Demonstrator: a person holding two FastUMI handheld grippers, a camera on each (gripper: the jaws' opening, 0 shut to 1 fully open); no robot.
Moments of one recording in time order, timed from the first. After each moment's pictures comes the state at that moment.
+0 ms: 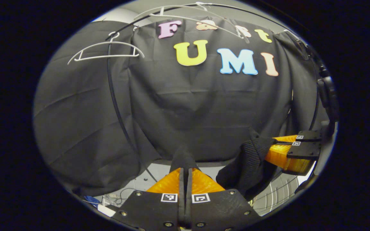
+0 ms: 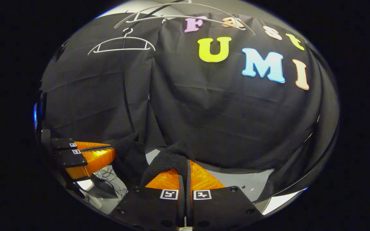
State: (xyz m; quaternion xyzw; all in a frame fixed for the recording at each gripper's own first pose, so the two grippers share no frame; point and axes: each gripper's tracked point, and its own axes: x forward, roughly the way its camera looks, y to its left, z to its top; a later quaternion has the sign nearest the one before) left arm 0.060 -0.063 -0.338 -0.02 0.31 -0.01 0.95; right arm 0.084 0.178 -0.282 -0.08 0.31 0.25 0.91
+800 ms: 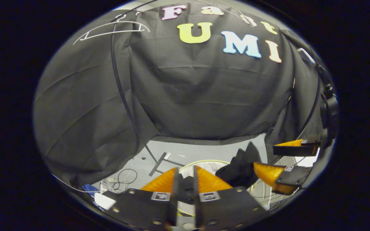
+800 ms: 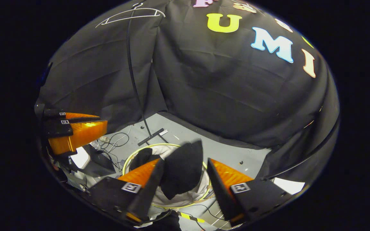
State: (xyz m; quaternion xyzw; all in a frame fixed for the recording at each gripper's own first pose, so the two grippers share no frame) left arm 0.002 -0.046 -0.390 -0.04 0.40 -0.01 0.92; right arm 0.019 0.159 -0.351 -0.13 0.42 0.24 0.86
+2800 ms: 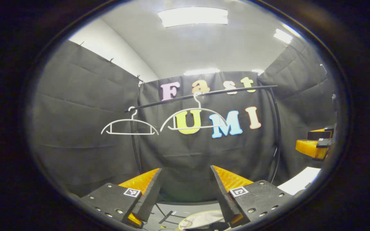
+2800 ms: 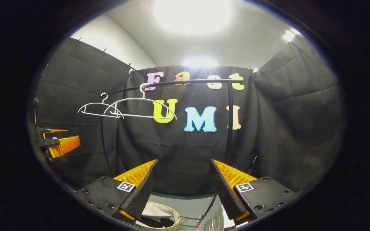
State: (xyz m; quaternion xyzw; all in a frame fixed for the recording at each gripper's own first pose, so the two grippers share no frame) left arm -0.088 -0.025 -0.008 0.00 0.01 -0.02 1.00; right arm -0.068 -0.008 -0.006 -0.02 0.05 0.06 1.00
